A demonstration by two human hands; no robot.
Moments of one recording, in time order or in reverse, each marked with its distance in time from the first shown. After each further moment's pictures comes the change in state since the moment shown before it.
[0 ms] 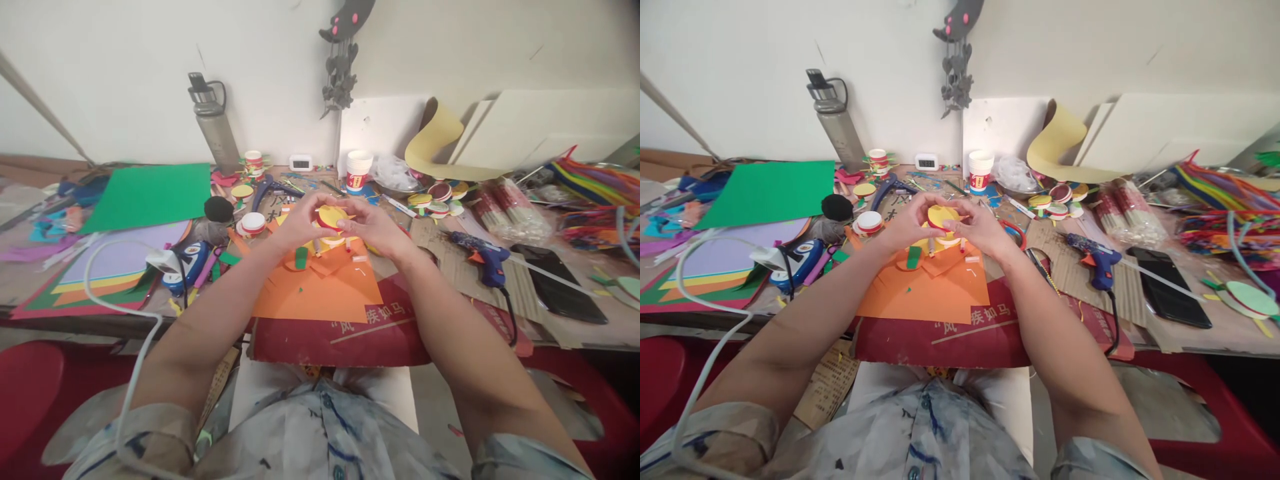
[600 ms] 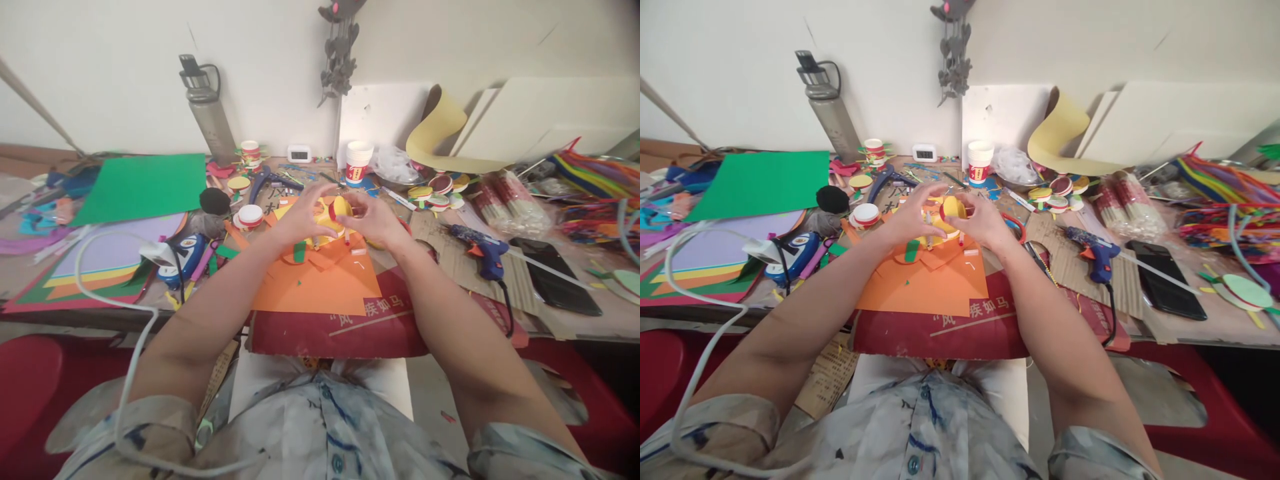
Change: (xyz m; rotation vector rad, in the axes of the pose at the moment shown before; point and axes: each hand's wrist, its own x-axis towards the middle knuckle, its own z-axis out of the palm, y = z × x) left_hand 0.001 0.004 -0.005 0.473 -0.105 0.014; right_hand 0.008 0.019 -0.003 -0.184 0.146 0.021
